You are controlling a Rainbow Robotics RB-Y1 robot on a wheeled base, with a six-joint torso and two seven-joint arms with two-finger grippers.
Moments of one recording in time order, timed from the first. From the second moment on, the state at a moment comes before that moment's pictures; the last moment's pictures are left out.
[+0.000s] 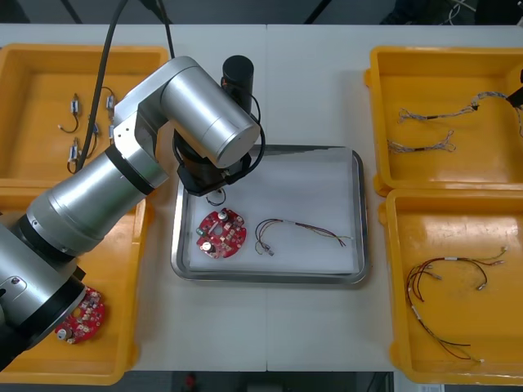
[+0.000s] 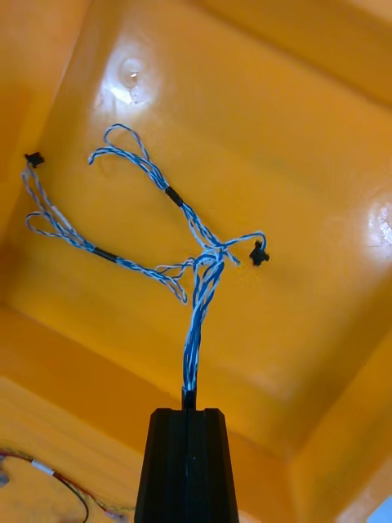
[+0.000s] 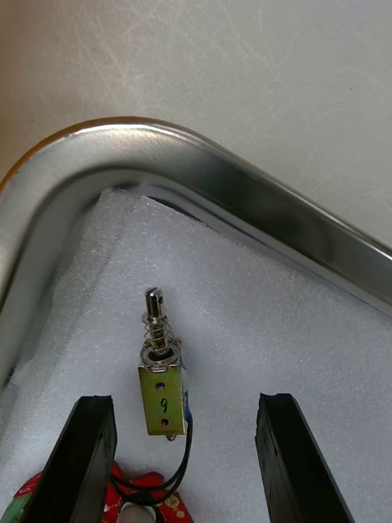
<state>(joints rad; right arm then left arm) -0.93 -0.89 -0.09 -1.10 -0.92 1.71 2.11 -0.89 0.36 -0.61 -1.47 0.44 1.67 -0.23</state>
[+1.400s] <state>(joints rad) -0.93 -0.74 0.04 -1.66 -1.06 1.92 2.02 -1.12 0.85 -0.35 -1.63 1.06 1.91 -0.24</state>
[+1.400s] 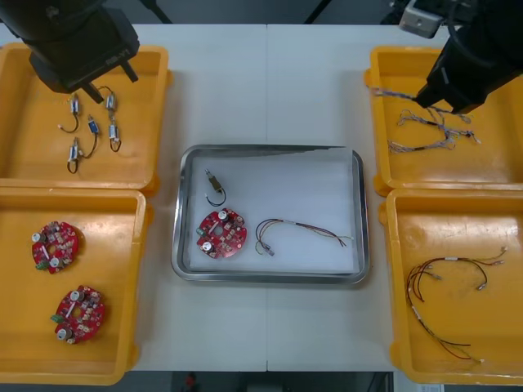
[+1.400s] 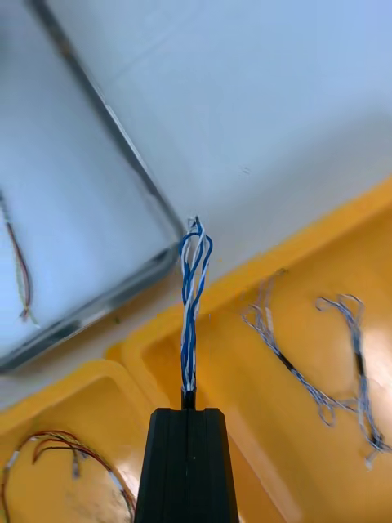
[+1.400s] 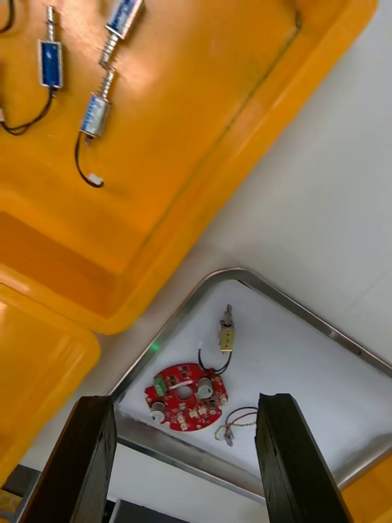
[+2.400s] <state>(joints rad) -0.95 -0.64 0.68 -1.72 -0.94 1.50 2.15 -1.12 0.98 -0.35 -1.23 0.97 1.72 -0.58</state>
